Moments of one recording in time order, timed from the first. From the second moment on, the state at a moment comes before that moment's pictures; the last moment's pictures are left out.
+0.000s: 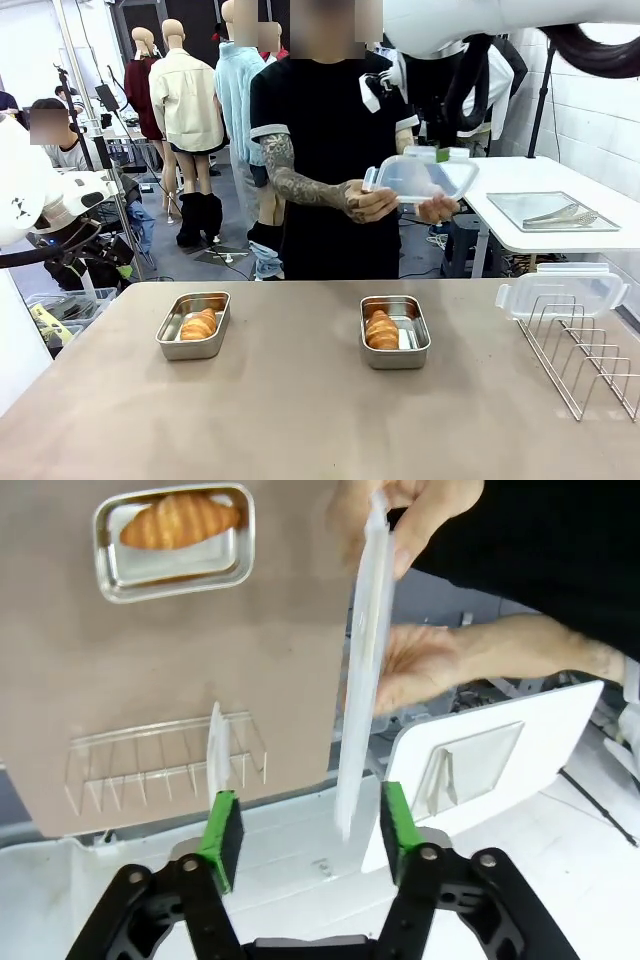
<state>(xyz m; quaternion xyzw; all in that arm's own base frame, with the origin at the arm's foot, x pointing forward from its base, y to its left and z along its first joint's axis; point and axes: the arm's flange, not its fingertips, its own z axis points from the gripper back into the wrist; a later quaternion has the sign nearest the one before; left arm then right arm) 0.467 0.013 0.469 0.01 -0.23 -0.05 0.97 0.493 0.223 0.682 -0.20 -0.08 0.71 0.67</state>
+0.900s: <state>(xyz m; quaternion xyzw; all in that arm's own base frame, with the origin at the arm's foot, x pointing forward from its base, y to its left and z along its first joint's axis) 0.467 0.013 0.469 0.01 -0.23 -0.05 0.97 0.505 0.031 0.617 -0.04 -0.03 0.69 0.73</state>
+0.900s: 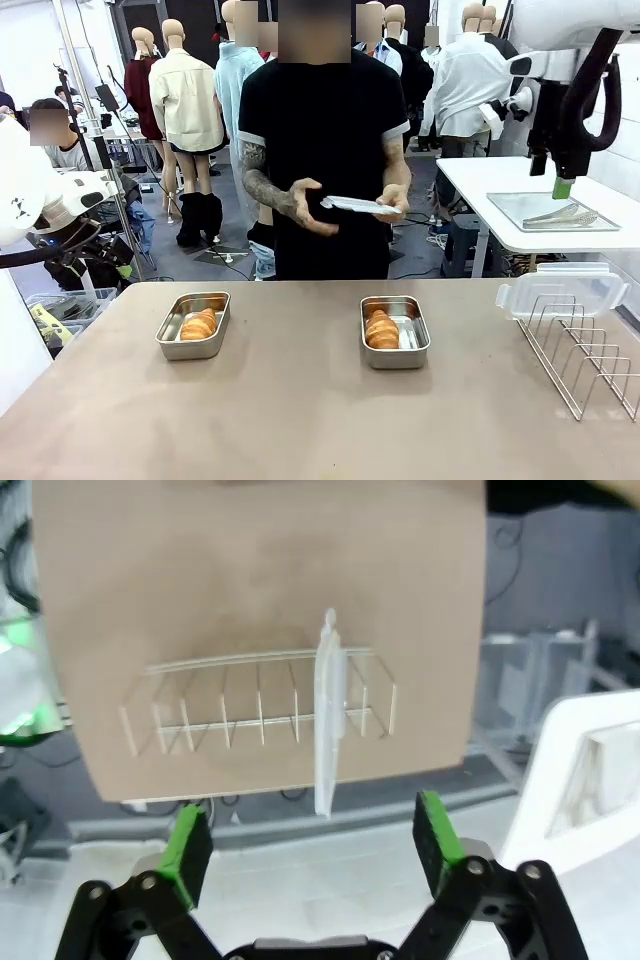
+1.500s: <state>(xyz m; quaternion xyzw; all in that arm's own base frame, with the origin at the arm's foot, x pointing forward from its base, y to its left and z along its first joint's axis) 0.467 0.013 0.469 0.01 -0.23 -0.05 0.97 0.508 0.007 0.584 -0.01 -0.01 0.67 0.74</state>
